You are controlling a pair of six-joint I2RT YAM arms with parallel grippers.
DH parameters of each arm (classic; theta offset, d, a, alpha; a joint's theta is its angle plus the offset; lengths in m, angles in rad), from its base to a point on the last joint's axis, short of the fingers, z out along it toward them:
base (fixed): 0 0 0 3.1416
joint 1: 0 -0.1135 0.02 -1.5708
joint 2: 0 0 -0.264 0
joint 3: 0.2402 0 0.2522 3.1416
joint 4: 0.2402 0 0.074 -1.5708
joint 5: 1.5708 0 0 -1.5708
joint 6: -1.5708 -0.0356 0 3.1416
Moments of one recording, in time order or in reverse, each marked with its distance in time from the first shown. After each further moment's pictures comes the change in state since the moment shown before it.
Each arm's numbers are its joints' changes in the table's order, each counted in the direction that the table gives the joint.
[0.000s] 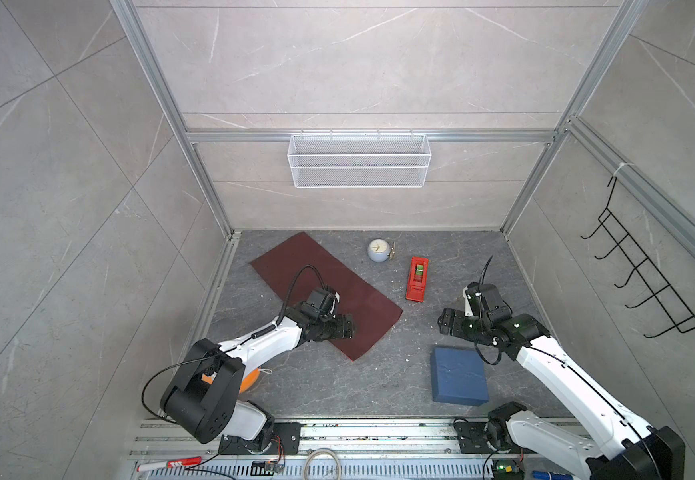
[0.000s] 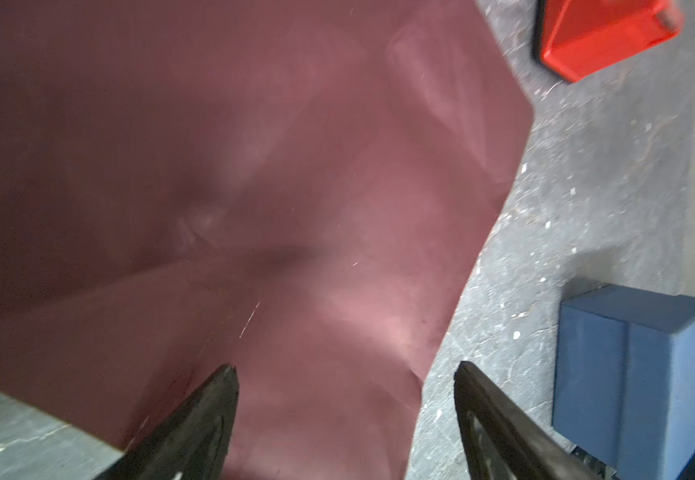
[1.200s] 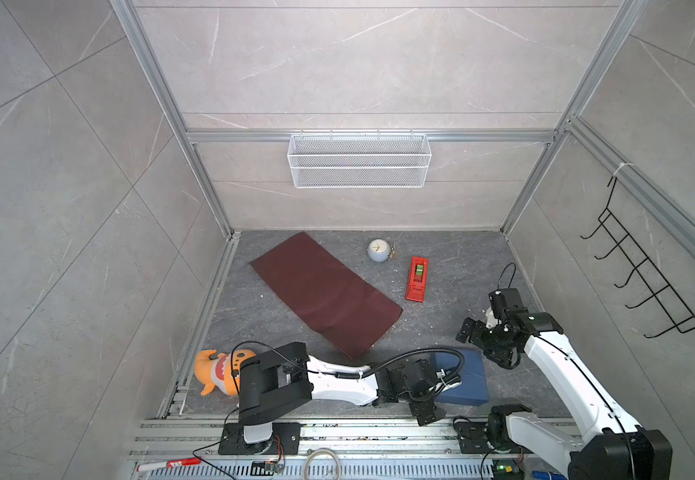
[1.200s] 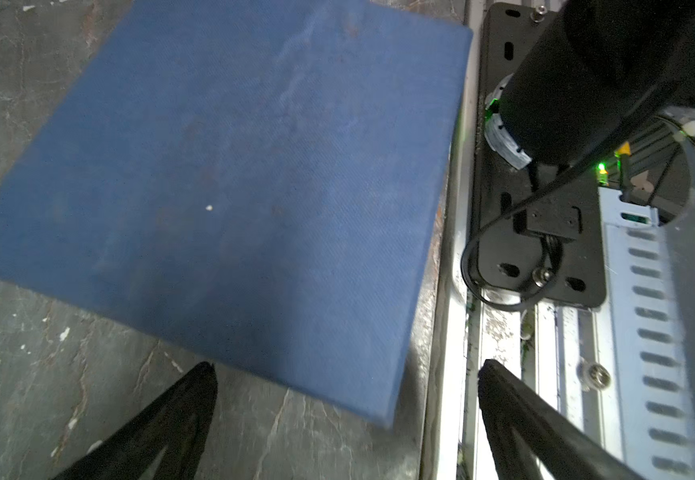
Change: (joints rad) left arm 0.810 -0.370 0.246 -0.373 -0.253 -0.577; right arm 0.299 -0.045 -0.029 0.211 -0.171 -0.017
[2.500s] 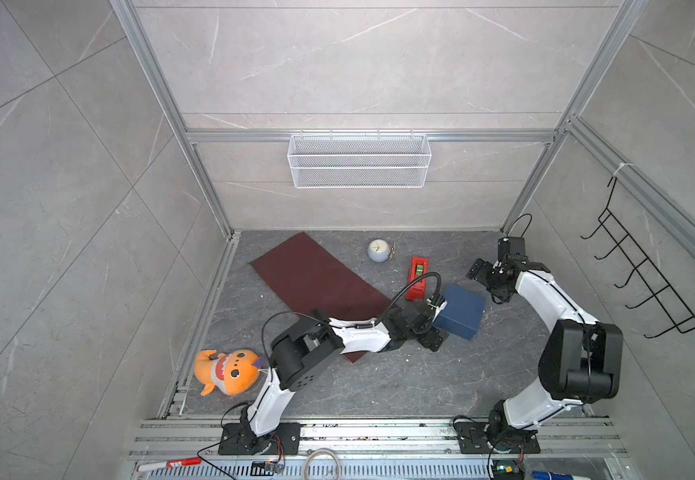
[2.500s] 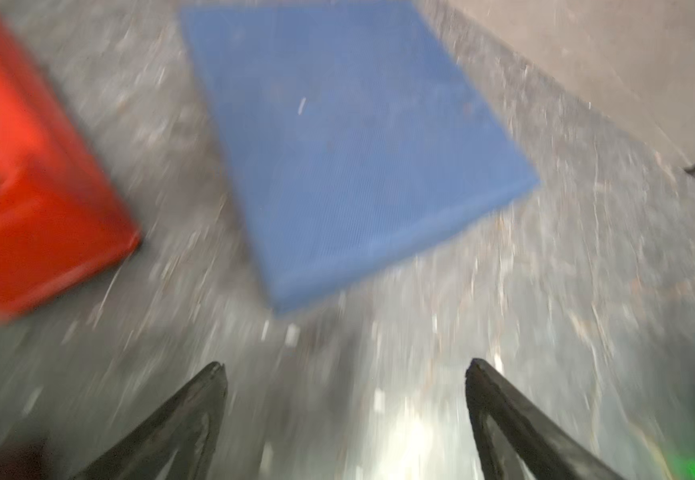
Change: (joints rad) left arm -0.336 -0.167 0.214 -0.063 0.040 0.250; right arm 0.154 -0.495 0.395 -0.423 0.118 0.064
